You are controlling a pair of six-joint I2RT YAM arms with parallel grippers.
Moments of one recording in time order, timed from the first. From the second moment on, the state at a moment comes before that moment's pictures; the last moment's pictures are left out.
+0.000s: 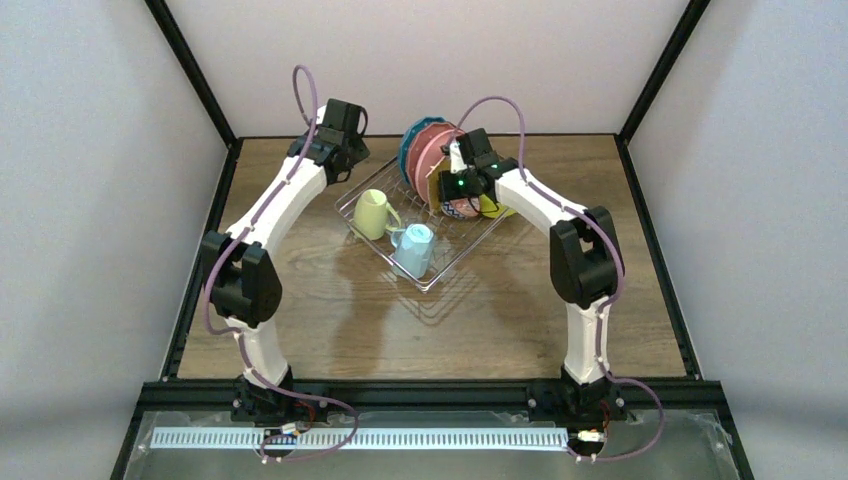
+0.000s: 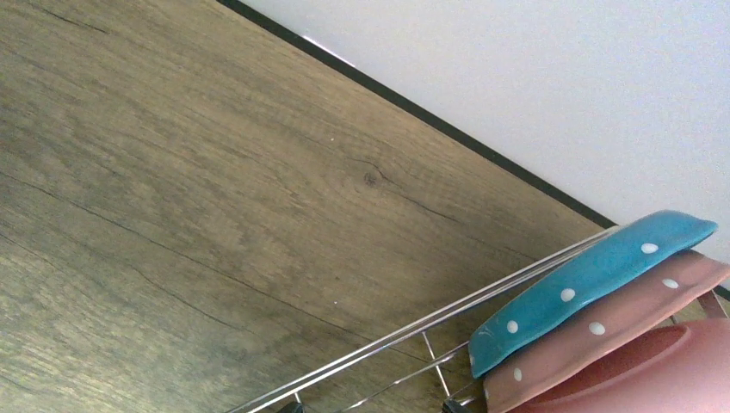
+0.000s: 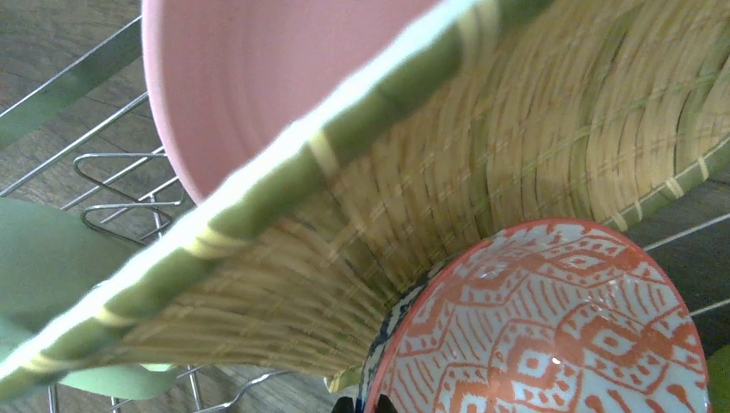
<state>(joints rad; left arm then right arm) -0.35 1.86 1.76 -0.69 -0.33 -0.74 0.45 2.04 1.65 -0.47 -0.21 0.22</state>
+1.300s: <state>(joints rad) -0.35 1.95 1.80 -0.69 -0.31 -0.70 0.13 1.82 0.92 0.70 -0.68 1.16</state>
